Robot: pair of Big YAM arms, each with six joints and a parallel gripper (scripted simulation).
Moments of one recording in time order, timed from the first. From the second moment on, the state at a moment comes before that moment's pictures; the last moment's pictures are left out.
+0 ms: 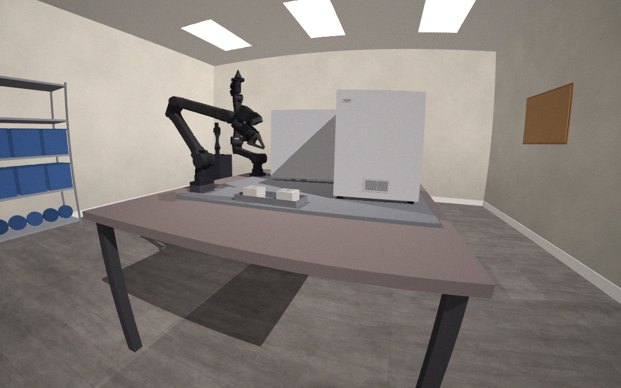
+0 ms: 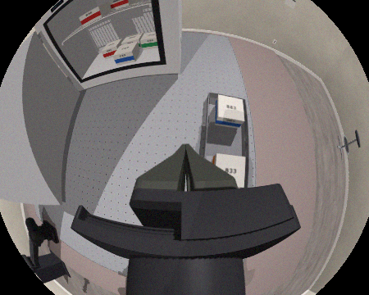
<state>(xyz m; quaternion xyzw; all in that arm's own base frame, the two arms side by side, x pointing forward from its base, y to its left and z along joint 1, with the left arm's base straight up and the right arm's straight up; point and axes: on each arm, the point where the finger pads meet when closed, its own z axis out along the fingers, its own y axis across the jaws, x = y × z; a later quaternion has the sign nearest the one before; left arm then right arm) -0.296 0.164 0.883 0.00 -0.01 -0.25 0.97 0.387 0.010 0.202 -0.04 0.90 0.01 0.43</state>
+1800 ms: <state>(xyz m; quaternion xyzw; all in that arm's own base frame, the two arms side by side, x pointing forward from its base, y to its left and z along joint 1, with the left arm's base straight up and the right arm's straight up) -0.296 0.164 0.883 0.00 -0.01 -0.25 0.97 0.380 0.119 0.302 -0.22 0.84 0.14 0.47</state>
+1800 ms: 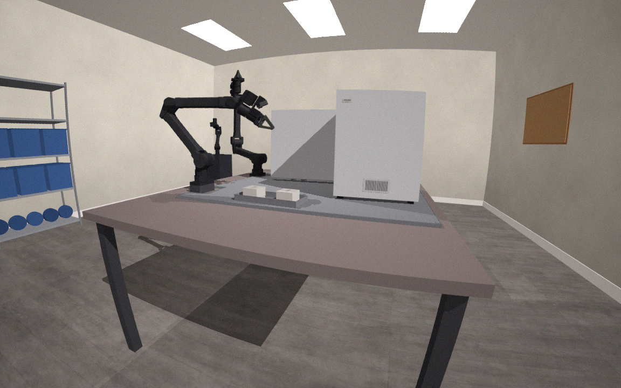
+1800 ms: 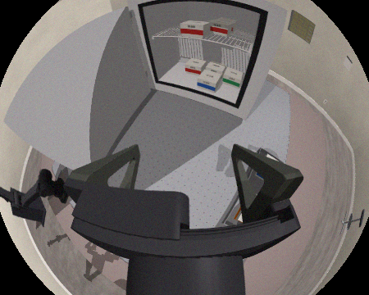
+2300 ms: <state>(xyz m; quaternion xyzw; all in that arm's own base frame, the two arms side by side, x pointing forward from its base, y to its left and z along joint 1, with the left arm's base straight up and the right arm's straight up) -0.296 0.164 0.883 0.00 -0.01 -0.25 0.97 0.375 0.177 0.353 -0.33 0.78 0.22 0.49</state>
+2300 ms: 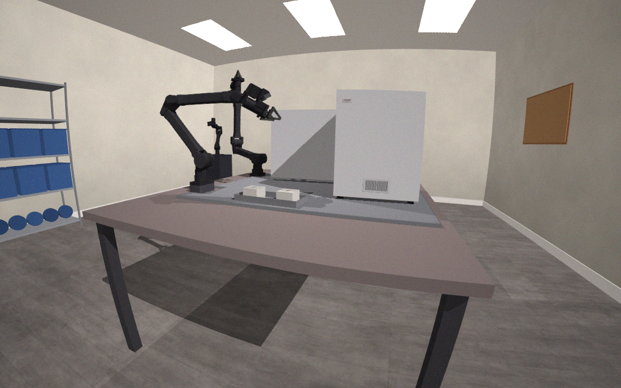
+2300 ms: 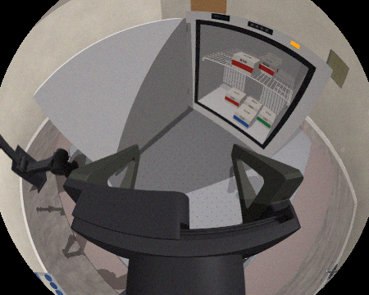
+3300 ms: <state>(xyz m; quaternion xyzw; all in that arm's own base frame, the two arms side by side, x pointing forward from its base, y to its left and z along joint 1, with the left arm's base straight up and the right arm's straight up) -0.296 0.164 0.883 0.00 -0.01 -0.25 0.97 0.340 0.220 0.361 -0.31 0.79 0.18 0.50</state>
